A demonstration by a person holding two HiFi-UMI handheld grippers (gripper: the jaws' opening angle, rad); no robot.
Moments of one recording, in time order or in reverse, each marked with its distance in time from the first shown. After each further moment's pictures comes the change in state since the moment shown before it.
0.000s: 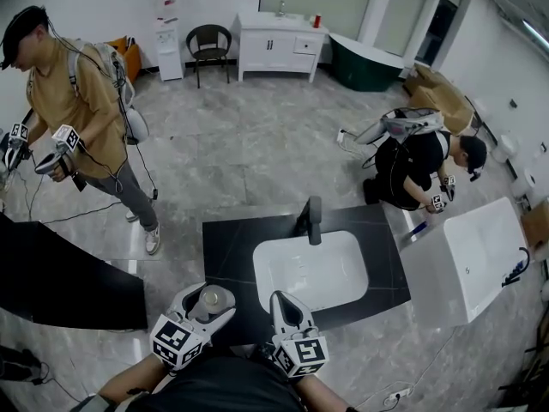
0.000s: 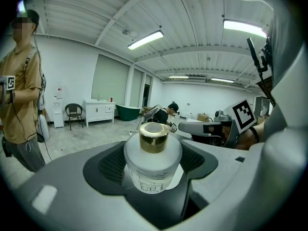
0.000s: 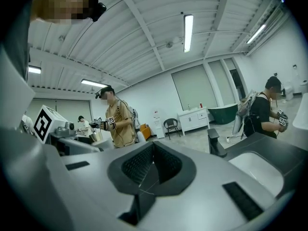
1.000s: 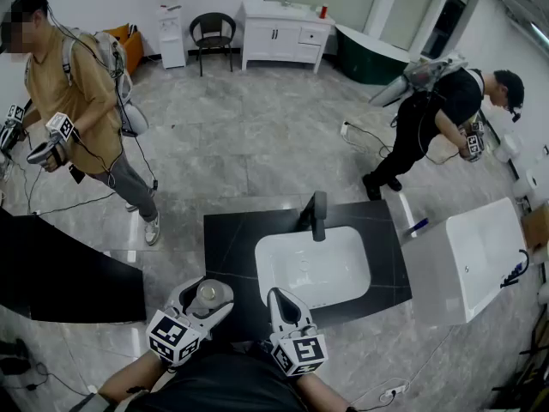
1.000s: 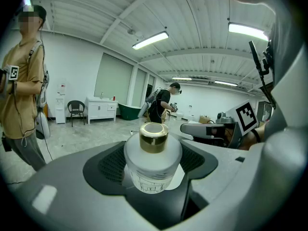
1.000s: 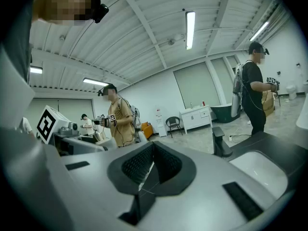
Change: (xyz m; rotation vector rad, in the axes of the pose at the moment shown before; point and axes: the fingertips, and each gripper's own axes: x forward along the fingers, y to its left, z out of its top) left arm 0.000 0.016 -0.004 -0.045 -0.007 0.013; right arm 0.013 0.010 -0.004 -0.004 0.020 0.028
